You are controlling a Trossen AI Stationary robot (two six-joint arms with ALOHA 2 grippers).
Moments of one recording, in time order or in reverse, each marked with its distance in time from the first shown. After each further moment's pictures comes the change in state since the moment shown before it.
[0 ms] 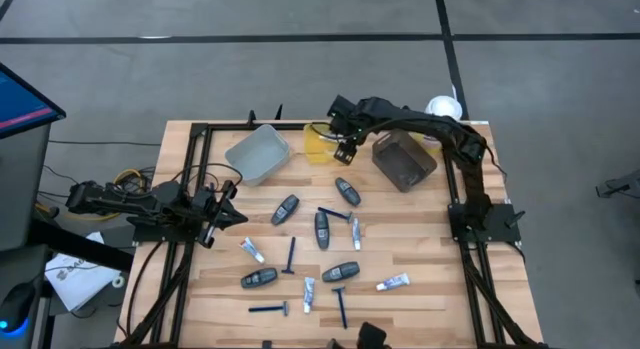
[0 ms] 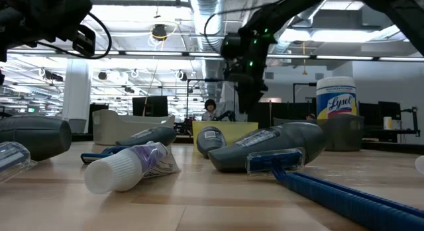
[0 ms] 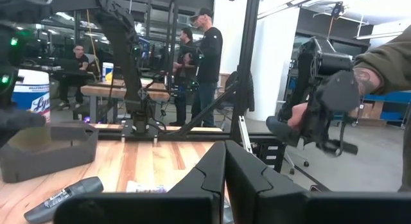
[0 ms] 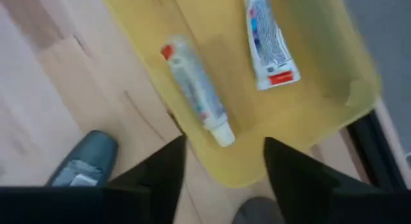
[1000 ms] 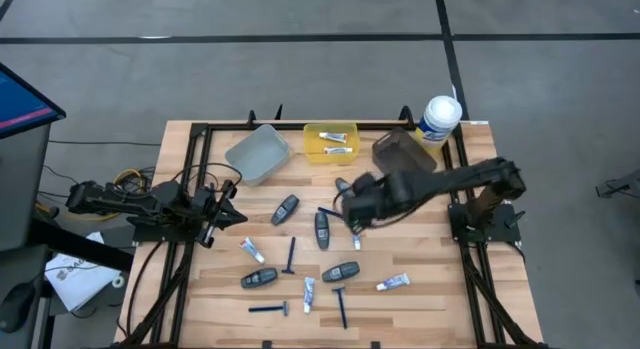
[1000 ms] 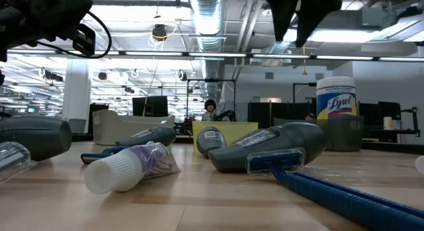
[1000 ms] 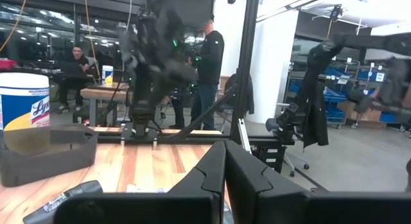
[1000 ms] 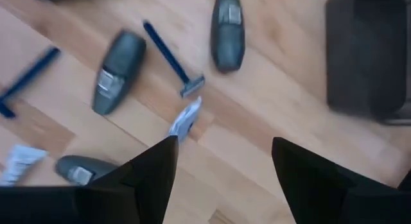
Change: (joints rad) left arm 0.000 0.000 0.000 0.010 0.000 0.000; right arm 0.721 -0.256 -0.001 -0.456 0.255 1.198
